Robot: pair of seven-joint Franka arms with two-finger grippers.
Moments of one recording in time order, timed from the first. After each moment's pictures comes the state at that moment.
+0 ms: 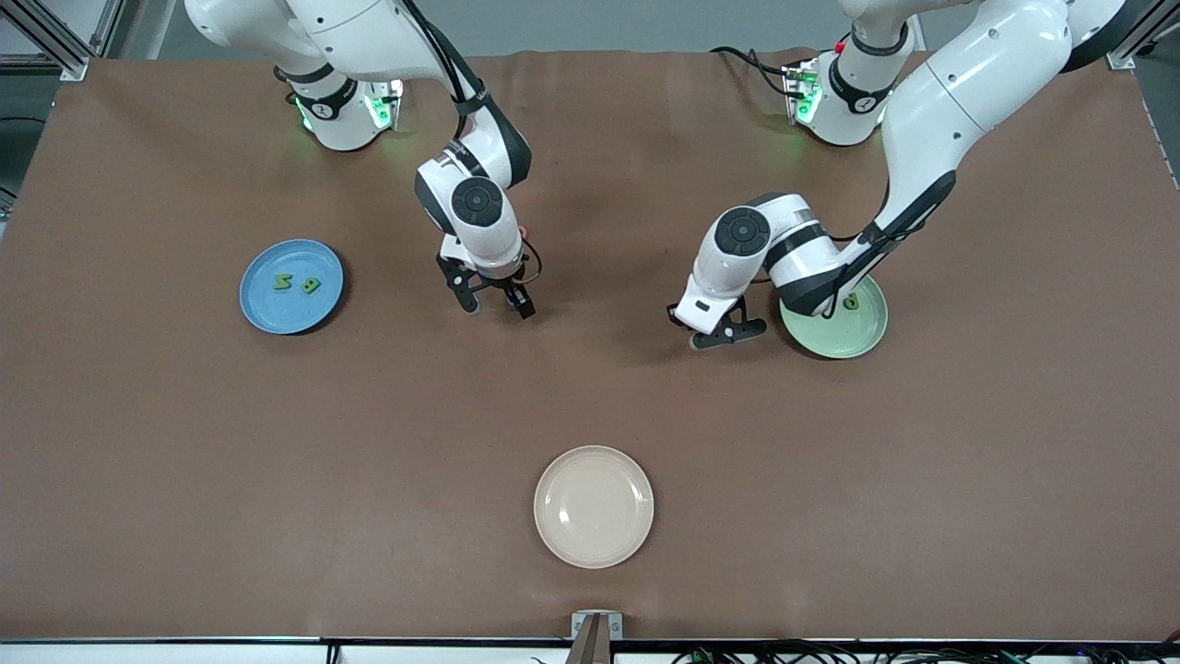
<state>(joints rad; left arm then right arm) 0.22 0.72 -0.83 -2.07 0.78 2.44 -1.36 0.79 0.48 -0.06 -2.16 0.09 2.59 1.70</state>
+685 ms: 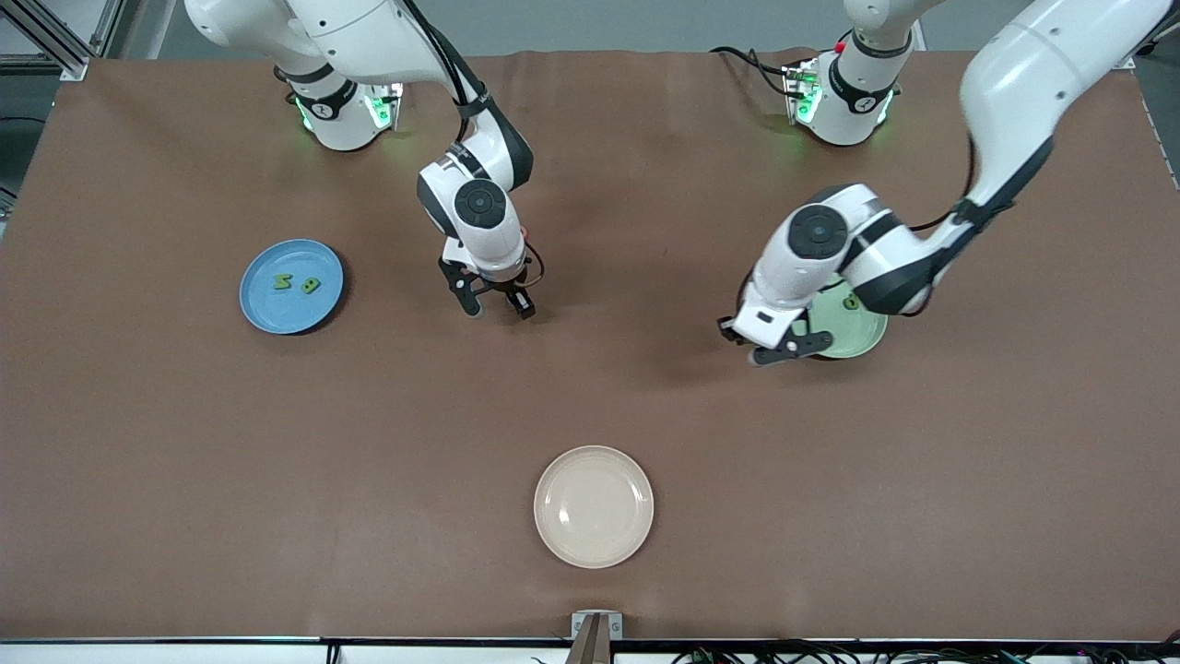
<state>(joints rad) 0.65 0.66 -1.13 -2.09 0.78 2.26 -1.15 0.79 0.48 -0.06 -2.14 0.07 2.59 1.70</state>
